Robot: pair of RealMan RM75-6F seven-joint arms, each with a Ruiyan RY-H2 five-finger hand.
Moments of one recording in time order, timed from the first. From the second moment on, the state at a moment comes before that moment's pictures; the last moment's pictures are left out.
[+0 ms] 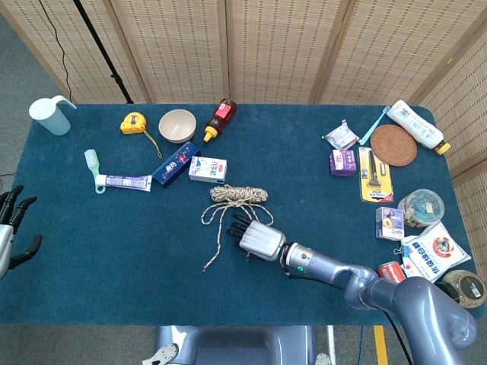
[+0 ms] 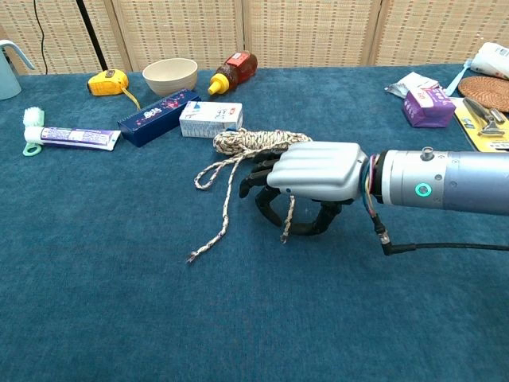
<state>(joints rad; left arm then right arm) -0.15 -1.02 -0.09 -1.68 1.46 1.48 0.15 0.99 -1.75 -0.12 -0.94 -1.80 0.97 0.21</state>
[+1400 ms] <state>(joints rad) -0.14 -1.00 -0.09 -1.70 1.47 1.48 0.12 0.97 -1.78 -0.11 -0.91 -1.78 1.00 0.17</state>
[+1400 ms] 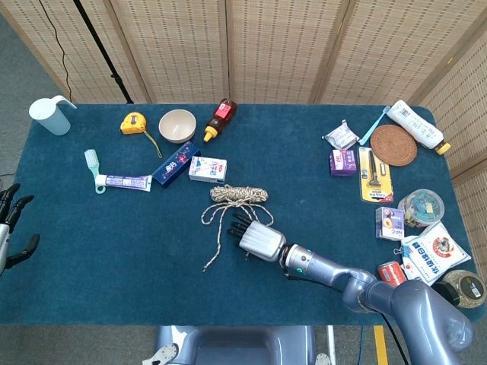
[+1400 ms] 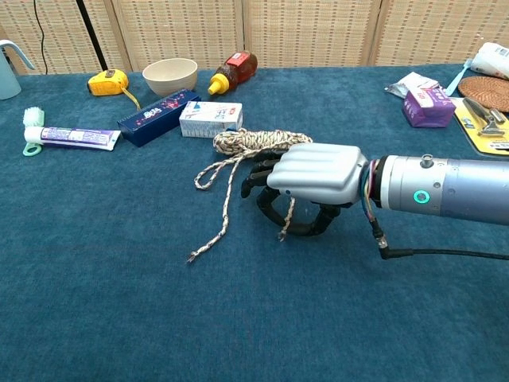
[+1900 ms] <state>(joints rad) -0.14 -0.99 -0.09 -1.70 1.47 1.48 0.12 0.96 -1.80 -0.12 -0.89 -1.78 1.00 0.17</state>
